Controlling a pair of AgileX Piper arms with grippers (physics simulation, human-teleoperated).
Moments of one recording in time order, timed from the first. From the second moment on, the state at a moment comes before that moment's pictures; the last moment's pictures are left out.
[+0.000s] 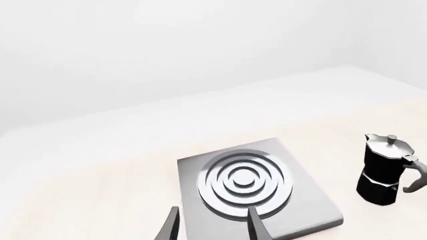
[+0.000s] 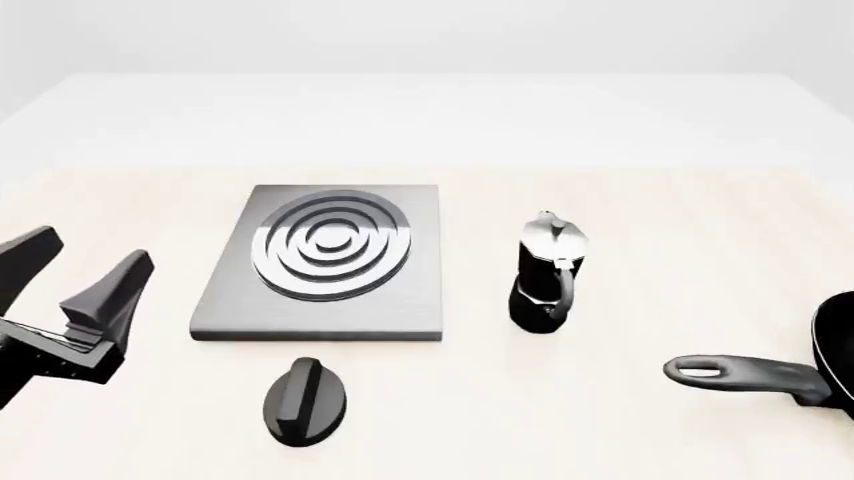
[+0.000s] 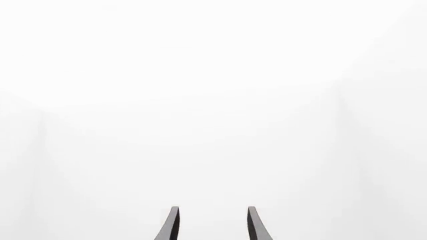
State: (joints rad) left arm -0.22 0.45 -0.19 -0.19 0.12; right arm -0.09 0.00 -1.45 0.69 0.15
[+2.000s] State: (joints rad) left arm -0.79 1.12 -0.66 -0.30 0.17; right arm -0.11 0.00 -1.87 0.88 0.19
